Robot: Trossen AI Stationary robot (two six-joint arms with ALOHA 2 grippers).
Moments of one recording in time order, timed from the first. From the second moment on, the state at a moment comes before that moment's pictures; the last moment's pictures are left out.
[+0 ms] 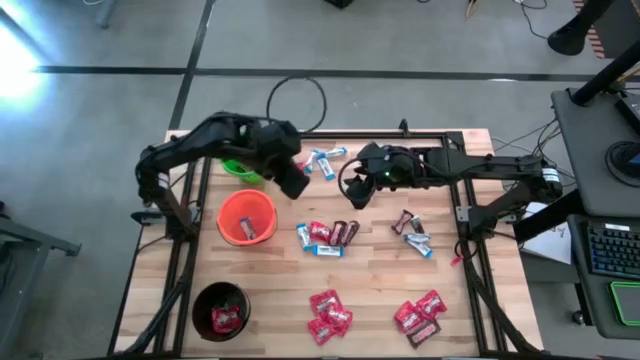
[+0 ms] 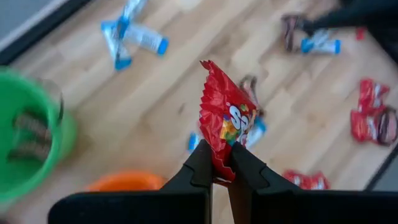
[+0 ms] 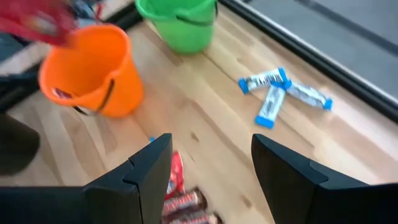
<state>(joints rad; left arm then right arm) 0.08 1.74 2.20 -1.57 -0.12 -0.72 -0.06 1.45 1.43 -0.74 0.26 0.54</state>
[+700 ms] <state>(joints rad) -0.65 1.57 1.95 -1.57 -0.26 -1.79 -0.06 1.45 1.43 -0.97 0.25 0.58</state>
